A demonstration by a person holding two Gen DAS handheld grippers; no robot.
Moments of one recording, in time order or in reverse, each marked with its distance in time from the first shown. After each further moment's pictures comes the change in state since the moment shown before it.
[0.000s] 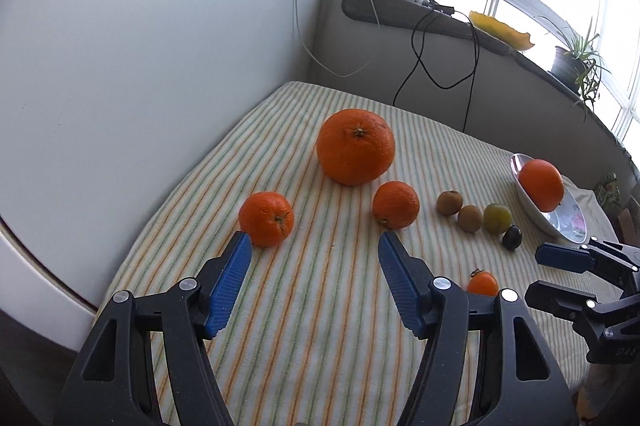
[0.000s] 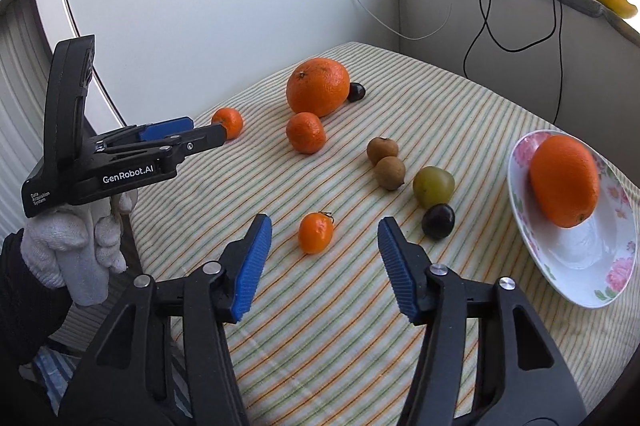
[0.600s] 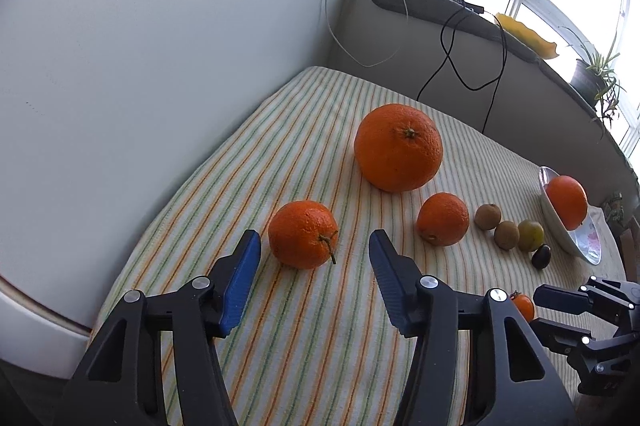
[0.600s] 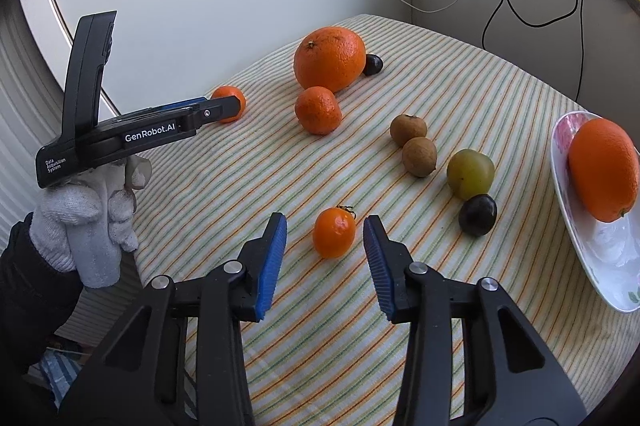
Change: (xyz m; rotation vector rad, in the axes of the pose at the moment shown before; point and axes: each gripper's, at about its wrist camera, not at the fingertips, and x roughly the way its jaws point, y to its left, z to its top) left arm 0.030 0.023 0.010 -0.066 0.052 -0.005; right arm 0.034 0.002 0.002 0.021 0.079 0.039
